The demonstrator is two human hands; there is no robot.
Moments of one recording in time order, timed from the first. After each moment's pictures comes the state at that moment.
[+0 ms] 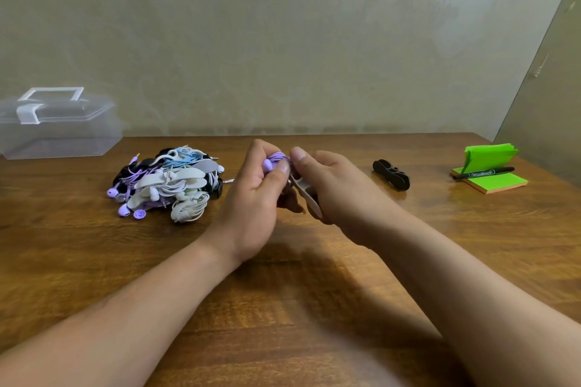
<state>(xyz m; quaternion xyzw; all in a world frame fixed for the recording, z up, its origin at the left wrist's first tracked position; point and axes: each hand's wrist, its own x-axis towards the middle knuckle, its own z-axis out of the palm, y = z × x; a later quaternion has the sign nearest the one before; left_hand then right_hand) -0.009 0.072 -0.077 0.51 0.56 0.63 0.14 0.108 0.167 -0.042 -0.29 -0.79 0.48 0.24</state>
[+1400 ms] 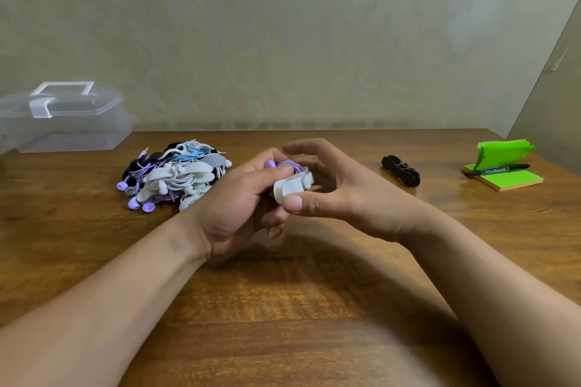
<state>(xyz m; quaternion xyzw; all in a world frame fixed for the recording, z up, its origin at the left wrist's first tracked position) -0.024 0.057 -0.064 0.42 0.49 0.62 0.45 0.126 0.187 -0.051 -0.08 -0.85 0.50 0.16</state>
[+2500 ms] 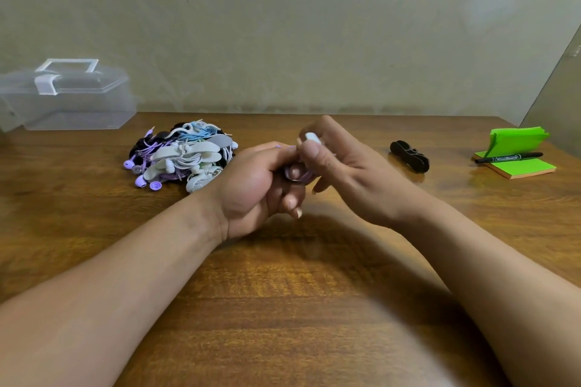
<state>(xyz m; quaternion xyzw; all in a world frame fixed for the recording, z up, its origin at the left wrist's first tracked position) -0.019 0.063 -0.067 0.40 0.47 0.63 0.46 0.124 0.182 -0.059 -0.07 -0.89 0.38 0.24</state>
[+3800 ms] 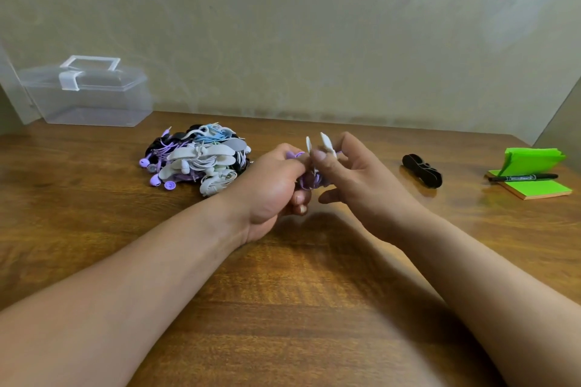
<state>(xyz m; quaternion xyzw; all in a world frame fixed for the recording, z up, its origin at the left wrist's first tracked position) -0.019 0.069 -0.069 0.34 0.57 0.65 0.37 0.103 0.176 -0.066 -0.15 -0.79 0.54 0.25</state>
